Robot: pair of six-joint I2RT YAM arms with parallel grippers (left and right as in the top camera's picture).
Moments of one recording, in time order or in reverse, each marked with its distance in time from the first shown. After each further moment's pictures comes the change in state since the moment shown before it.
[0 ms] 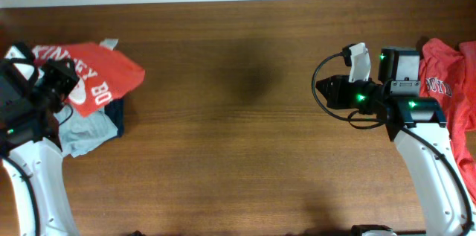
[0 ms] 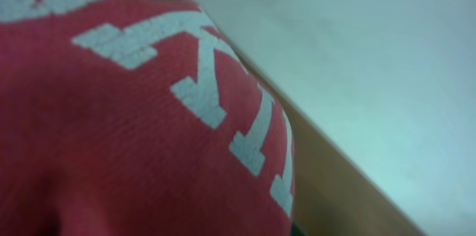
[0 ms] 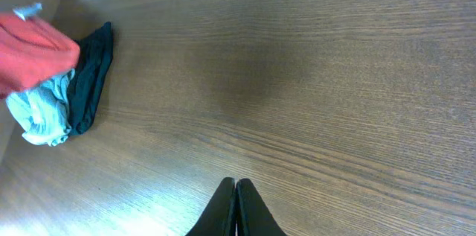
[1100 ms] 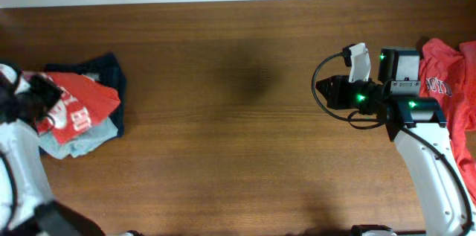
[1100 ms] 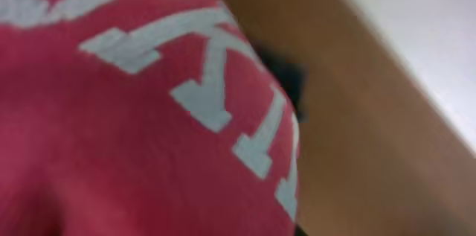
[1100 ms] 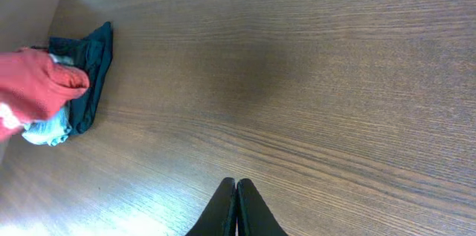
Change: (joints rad) left arm 0.103 0.185 0.142 -0.266 -0.144 0.165; right arm 0.000 0.000 0.000 0.000 0.000 0.000
